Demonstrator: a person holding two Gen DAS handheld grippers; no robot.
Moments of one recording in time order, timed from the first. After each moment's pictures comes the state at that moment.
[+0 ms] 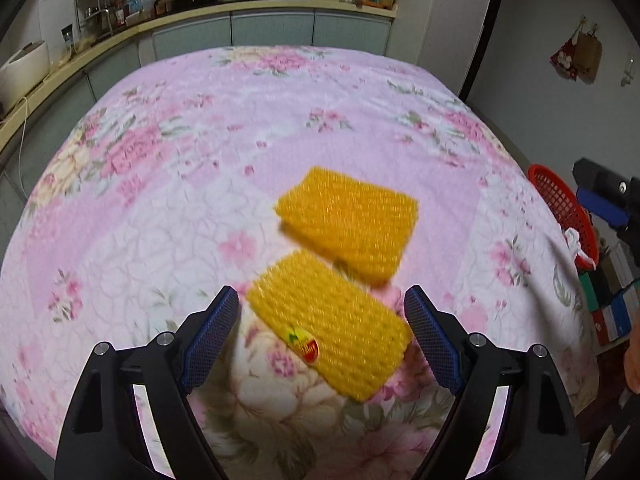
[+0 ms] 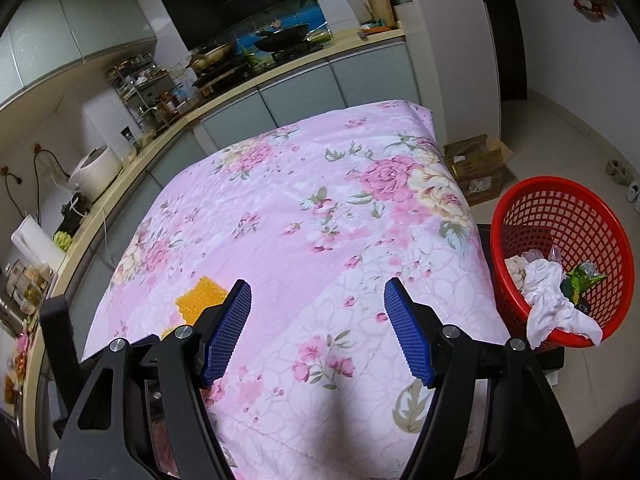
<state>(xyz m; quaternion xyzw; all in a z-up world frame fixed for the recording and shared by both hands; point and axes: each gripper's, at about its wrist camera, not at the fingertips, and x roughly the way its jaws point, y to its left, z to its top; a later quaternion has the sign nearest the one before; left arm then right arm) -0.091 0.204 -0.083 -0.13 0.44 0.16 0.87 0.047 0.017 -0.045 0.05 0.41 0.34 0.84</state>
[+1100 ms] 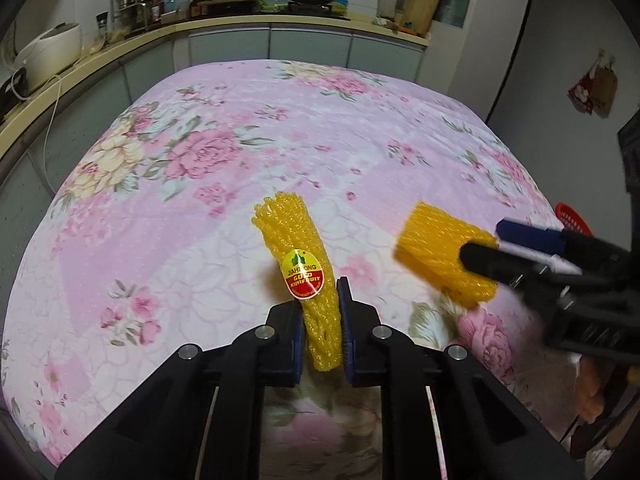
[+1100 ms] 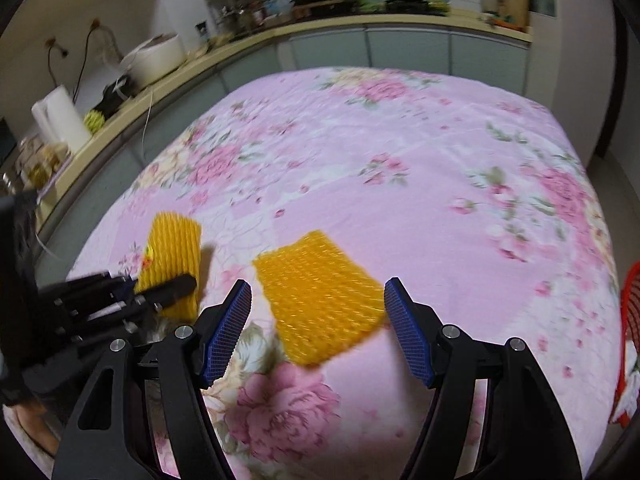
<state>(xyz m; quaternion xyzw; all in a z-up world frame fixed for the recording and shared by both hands) -0.125 0.277 -0.074 -0.16 0.40 0.20 0.88 0.005 0.171 -0.083 -0.12 0.42 0.46 0.77</state>
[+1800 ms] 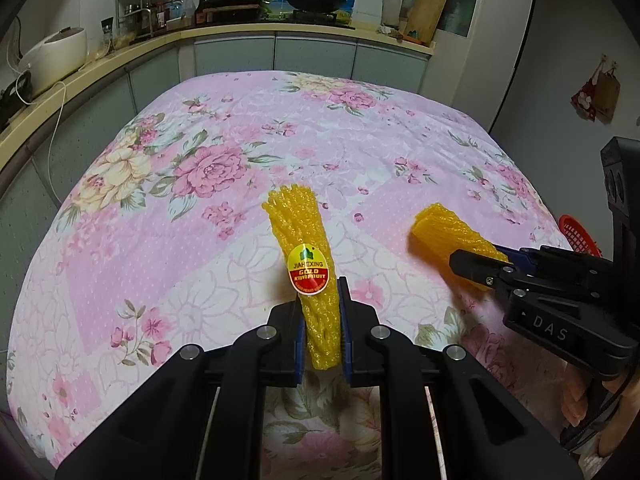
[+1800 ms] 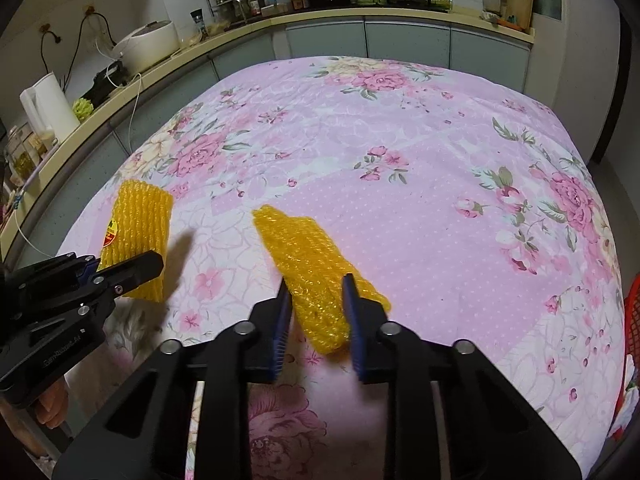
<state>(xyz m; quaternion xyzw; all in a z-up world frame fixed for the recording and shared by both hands) -0.118 0.282 -0.066 -0.15 0.39 0.21 0.88 0.015 0.182 -0.094 -0.13 0.42 0.45 0.78</state>
